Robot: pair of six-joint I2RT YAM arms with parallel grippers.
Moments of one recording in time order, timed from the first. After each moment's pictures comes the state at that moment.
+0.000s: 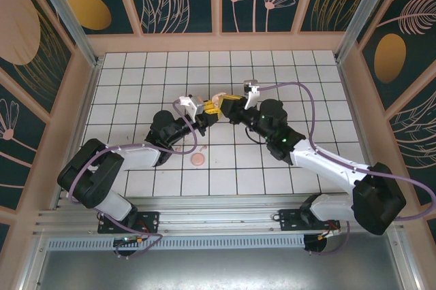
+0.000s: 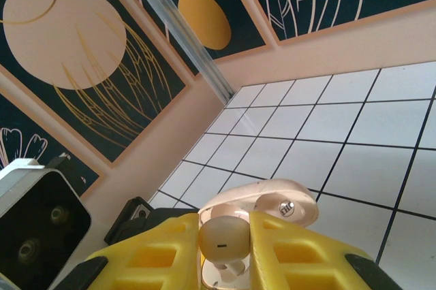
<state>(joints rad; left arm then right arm) -0.61 1.56 0.59 1.09 0.44 -0.15 0.74 1.24 0.75 0.42 -0.11 0.55</state>
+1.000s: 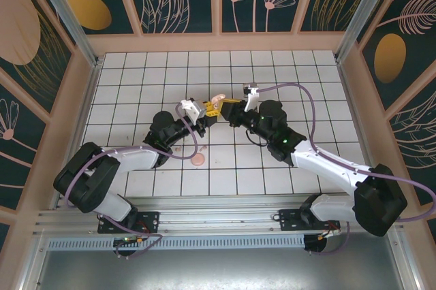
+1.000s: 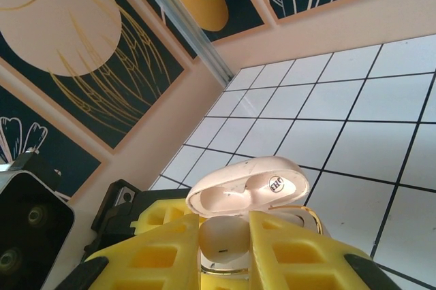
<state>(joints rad) -0.62 1.52 0.58 1.02 0.41 0.02 0.74 1.23 0.75 0.37 -0.13 0.57</state>
